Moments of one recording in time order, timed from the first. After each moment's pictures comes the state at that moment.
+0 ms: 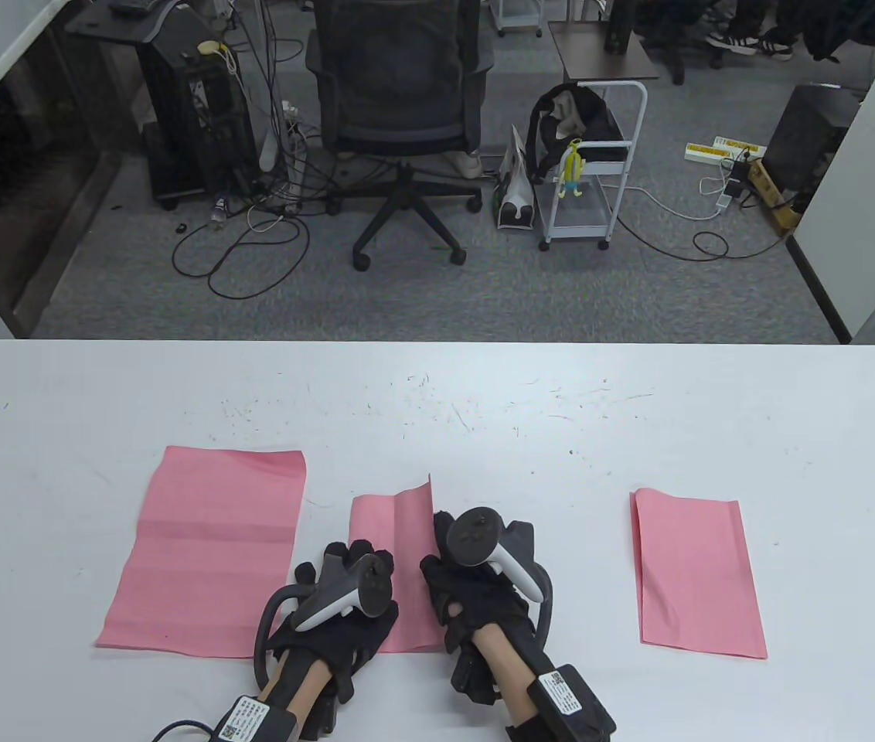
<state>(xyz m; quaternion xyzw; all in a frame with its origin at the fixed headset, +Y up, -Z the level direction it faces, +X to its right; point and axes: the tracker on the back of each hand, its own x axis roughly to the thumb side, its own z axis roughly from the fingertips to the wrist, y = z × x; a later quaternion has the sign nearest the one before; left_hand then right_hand) -0.145 -0.811 -0.331 -0.30 -0.07 0.00 0.95 0.050 -0.776 -0.356 0.01 0.26 0.92 0.30</state>
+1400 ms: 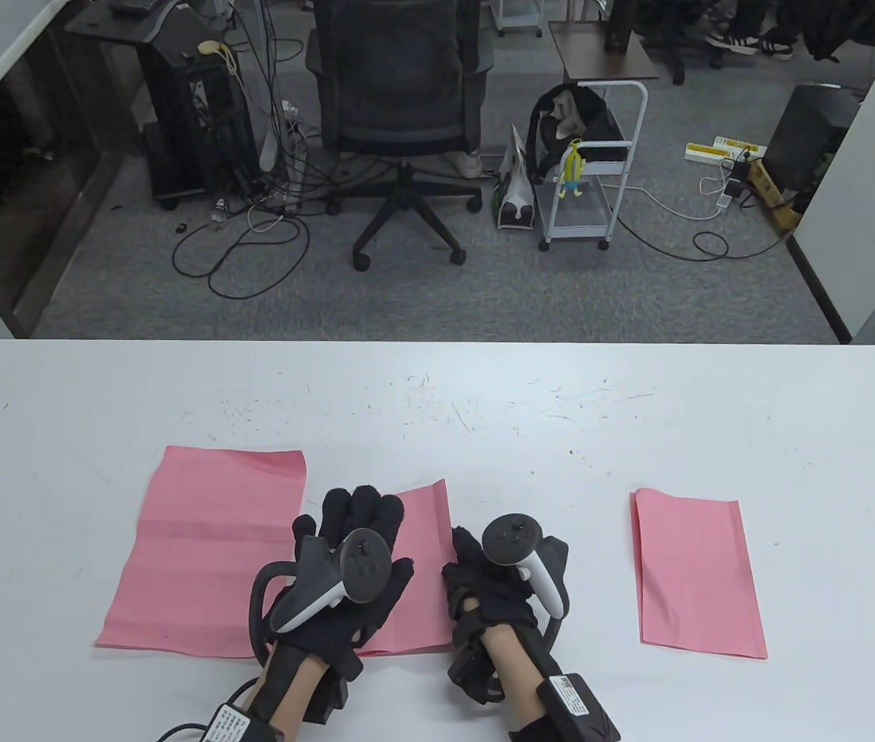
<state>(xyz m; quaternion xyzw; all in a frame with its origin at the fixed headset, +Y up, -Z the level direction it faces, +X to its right) -0.138 -0.701 -0.313 -0.13 -0.09 0.06 0.99 0.073 -0.791 -0.354 -0.06 0.25 0.89 0.39</state>
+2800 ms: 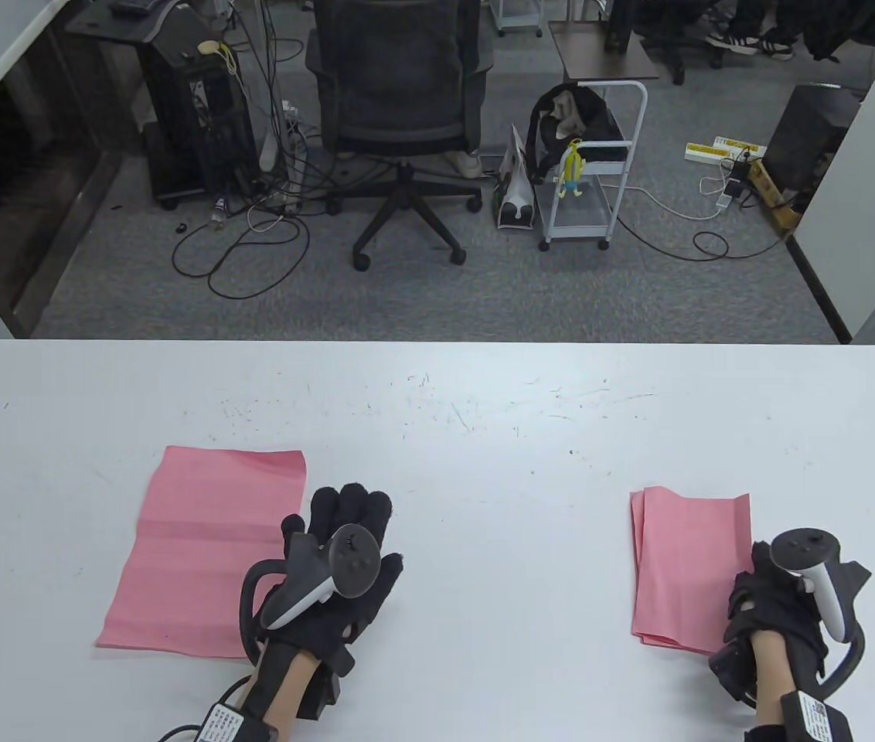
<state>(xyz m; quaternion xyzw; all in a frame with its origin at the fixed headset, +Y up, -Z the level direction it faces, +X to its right) -0.150 -0.703 -0.316 -0.13 -0.07 0.07 0.99 0.377 -0.763 -0.321 -0.35 0.17 0.88 0.25</state>
